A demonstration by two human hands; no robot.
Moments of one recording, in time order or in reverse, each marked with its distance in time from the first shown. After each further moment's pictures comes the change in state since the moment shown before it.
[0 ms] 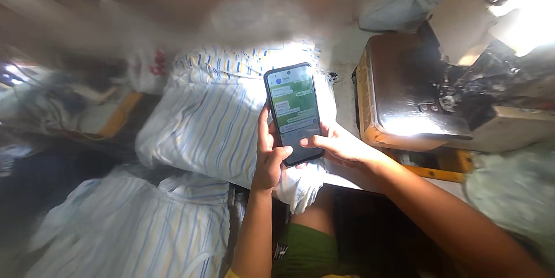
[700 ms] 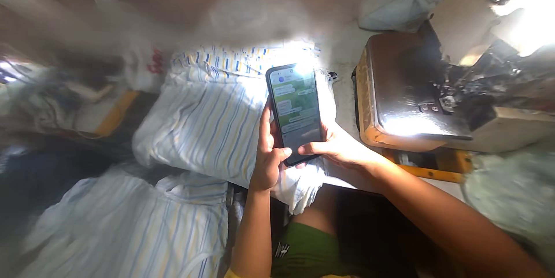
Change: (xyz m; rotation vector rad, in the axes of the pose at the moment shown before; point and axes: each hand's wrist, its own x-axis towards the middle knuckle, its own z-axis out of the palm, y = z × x) left_hand 0.000 0.000 -0.002 -0.044 -0.046 -0.022; right_hand 0.001 0.004 -0.001 -0.061 -0.034 -0.074
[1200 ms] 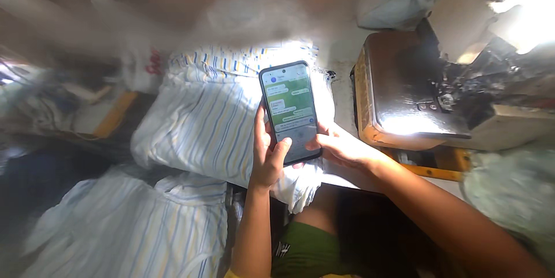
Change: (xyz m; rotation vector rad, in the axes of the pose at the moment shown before) left_hand 0.003 0.001 0.005 0.230 0.105 0.043; right_hand -0.004 -0.005 0.000 0.055 -0.014 0.074
